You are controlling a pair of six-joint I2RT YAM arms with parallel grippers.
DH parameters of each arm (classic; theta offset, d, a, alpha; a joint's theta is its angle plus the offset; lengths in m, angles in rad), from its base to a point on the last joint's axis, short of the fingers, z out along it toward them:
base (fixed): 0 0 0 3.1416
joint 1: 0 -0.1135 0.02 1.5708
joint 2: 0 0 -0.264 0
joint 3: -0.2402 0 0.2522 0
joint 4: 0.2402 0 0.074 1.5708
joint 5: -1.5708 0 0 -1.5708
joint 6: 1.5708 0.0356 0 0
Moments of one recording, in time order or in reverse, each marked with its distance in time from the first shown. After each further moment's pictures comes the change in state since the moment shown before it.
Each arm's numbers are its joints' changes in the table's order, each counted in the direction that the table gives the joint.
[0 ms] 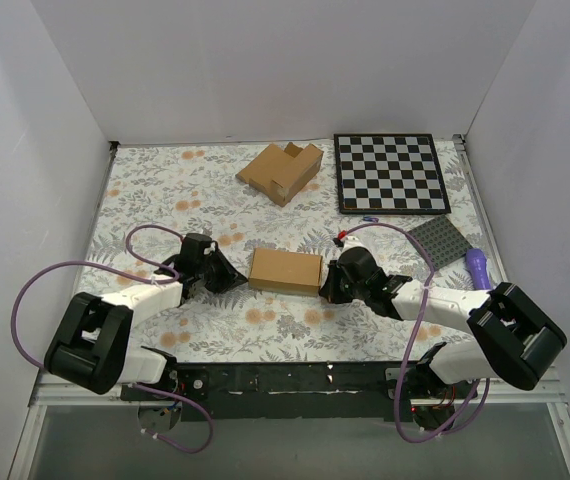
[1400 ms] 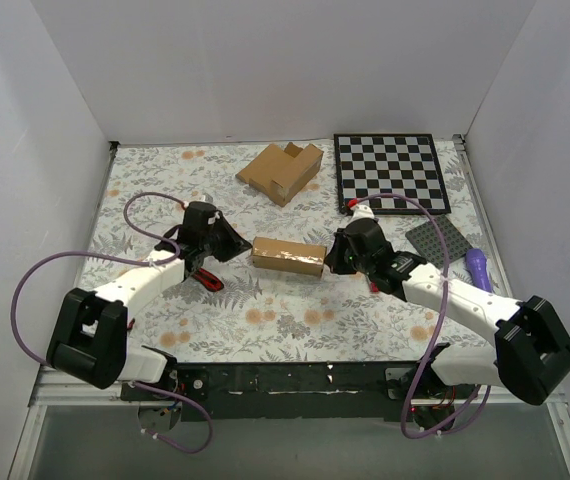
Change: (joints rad) left arm 0.019 0.011 -0.251 0.110 0.072 0.019; right arm 0.058 -0.093 -0.227 0.231 -0.093 -0.026
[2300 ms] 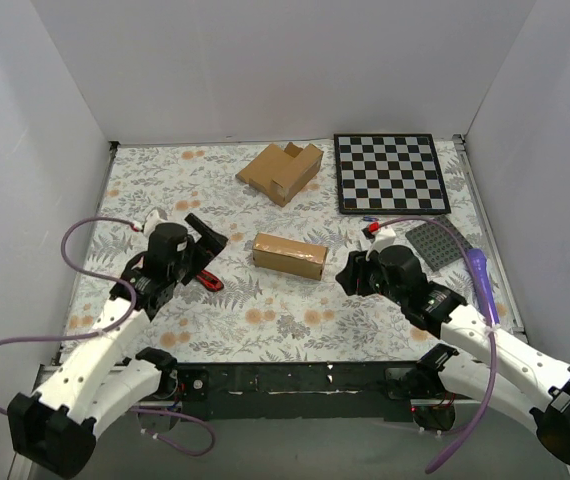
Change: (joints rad) left arm 0.021 -0.421 -0.014 0.364 0.345 -0.061; right arm 0.014 -0.396 0.191 0.048 0.026 -0.191
